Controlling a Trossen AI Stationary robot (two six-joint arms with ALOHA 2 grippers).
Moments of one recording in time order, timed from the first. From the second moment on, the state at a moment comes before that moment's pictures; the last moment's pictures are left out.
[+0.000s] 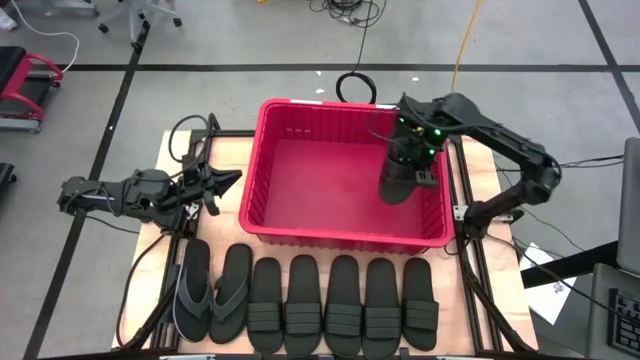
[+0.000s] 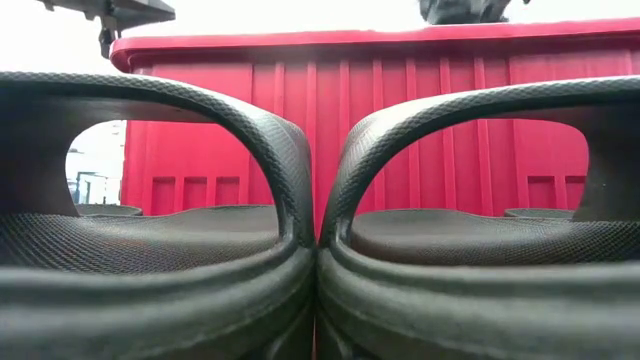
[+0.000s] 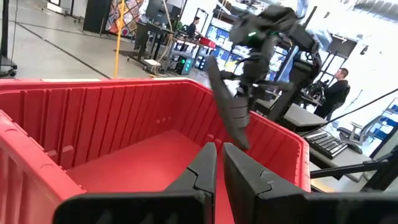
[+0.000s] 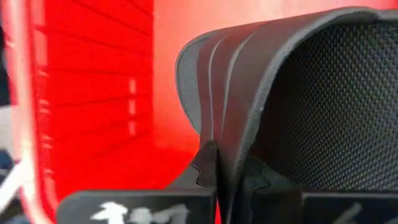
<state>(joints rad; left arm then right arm) -0.12 0.42 0.54 -0.14 -0.50 -0.41 -0.58 1.47 1.56 -1.59 -0.34 -0.53</state>
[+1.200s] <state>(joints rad) -0.12 0.42 0.54 -0.13 -0.50 -0.41 -0.67 1.66 1.12 -1.46 -0.30 -0.65</state>
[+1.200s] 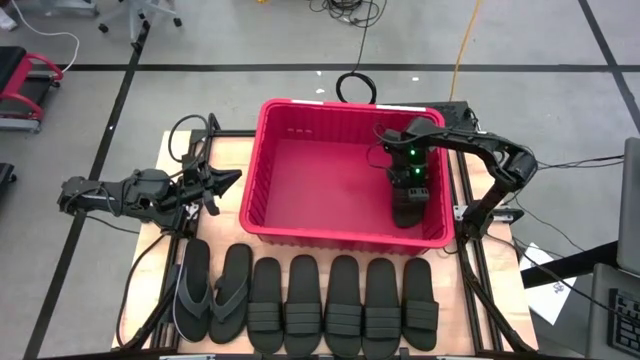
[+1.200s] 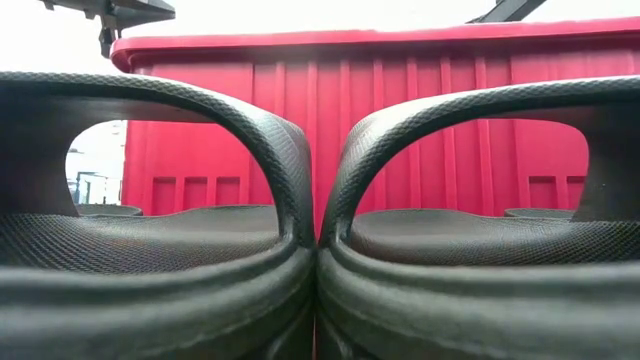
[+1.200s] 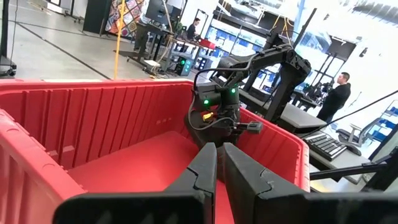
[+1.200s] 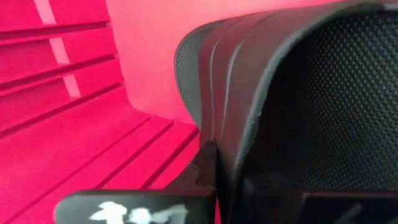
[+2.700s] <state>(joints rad) -0.12 0.42 0.54 -0.14 -0.50 -0.37 -0.62 1.44 1.18 -1.26 -0.34 -0.57</state>
